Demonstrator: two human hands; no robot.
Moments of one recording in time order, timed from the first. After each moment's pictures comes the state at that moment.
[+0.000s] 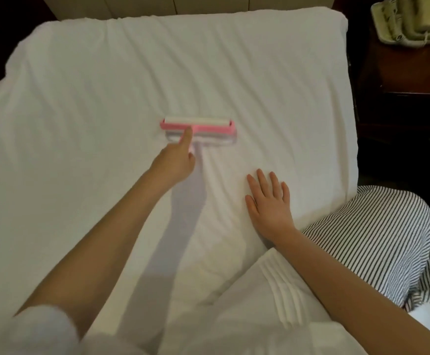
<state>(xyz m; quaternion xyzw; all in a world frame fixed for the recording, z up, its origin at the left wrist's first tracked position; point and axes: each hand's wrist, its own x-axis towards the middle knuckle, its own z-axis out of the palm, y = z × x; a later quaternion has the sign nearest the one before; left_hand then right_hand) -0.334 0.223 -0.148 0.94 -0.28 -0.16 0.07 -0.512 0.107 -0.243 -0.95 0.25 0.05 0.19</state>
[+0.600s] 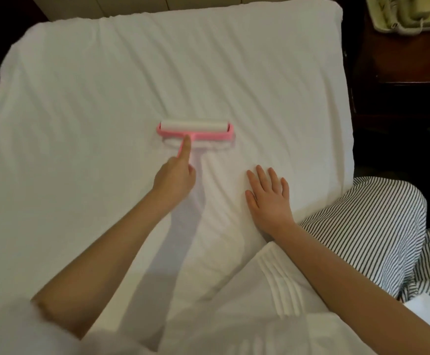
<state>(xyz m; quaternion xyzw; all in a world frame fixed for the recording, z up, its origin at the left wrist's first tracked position) -0.360 0.230 -0.165 0.95 -0.28 -0.12 0.09 -0.516 0.101 -0.239 -0.94 0.26 0.05 0.22</state>
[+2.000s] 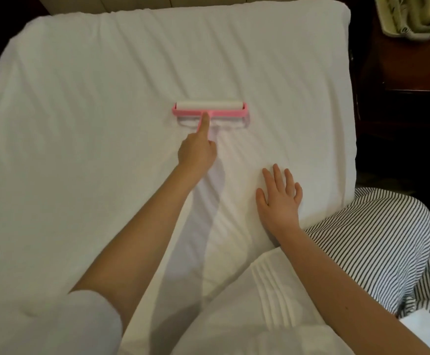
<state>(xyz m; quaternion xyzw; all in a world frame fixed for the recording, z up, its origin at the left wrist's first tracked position) -0.343 0.154 -0.161 0.95 -0.24 -0.14 0.13 -0.513 0.078 -0.241 -0.90 0.34 0.00 0.28</state>
